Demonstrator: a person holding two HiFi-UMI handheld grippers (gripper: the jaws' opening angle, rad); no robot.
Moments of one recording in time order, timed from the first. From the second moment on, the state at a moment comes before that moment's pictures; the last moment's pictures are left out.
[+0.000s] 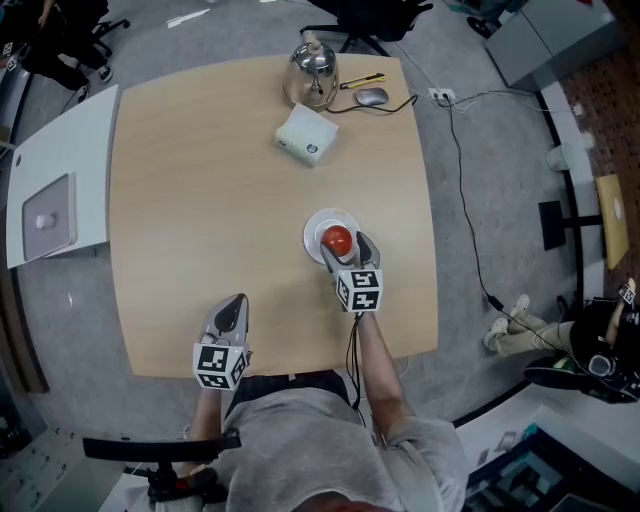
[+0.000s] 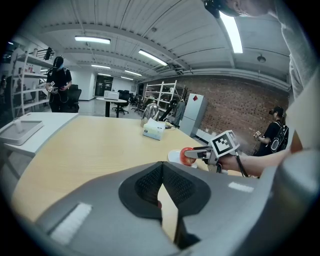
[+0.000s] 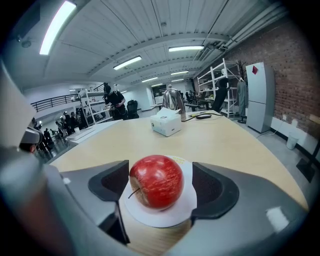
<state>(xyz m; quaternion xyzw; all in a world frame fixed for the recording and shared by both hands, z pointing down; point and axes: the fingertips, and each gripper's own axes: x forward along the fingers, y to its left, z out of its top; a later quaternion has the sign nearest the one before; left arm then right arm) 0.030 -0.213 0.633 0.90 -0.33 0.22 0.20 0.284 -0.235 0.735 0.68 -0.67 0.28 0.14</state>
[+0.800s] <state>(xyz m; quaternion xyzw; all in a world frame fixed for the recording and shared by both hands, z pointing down) 0.016 -0.191 0.609 0.90 -0.34 0.20 0.18 0.273 -0.214 0.700 0.68 -0.68 0.24 0.13</state>
